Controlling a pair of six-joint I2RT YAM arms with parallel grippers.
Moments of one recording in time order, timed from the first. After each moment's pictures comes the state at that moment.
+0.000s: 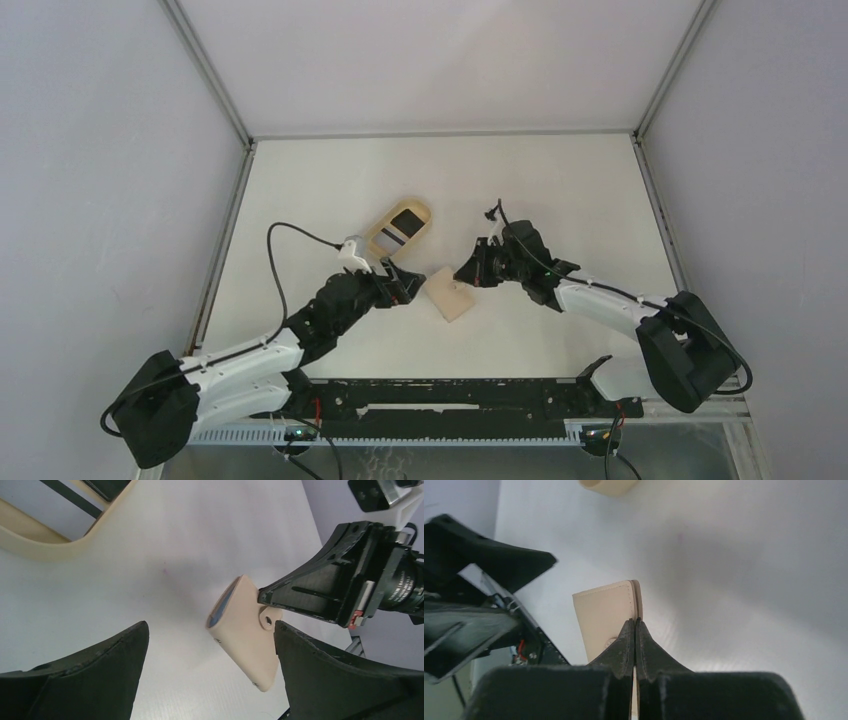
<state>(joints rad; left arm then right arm) -0.80 0.95 0.30 0.36 -0.18 -0.80 0.60 1.35 0.63 0.08 -0.32 0.64</state>
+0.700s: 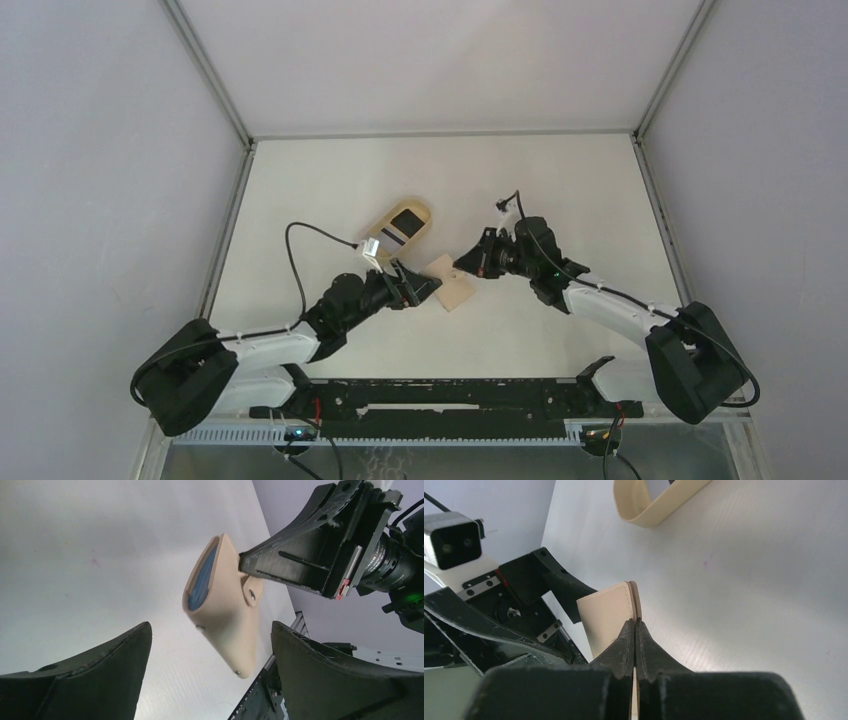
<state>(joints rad) -0.79 1.17 0.24 0.74 0.03 -0.92 0.56 1.29 0.61 0.20 -0.40 0.72</state>
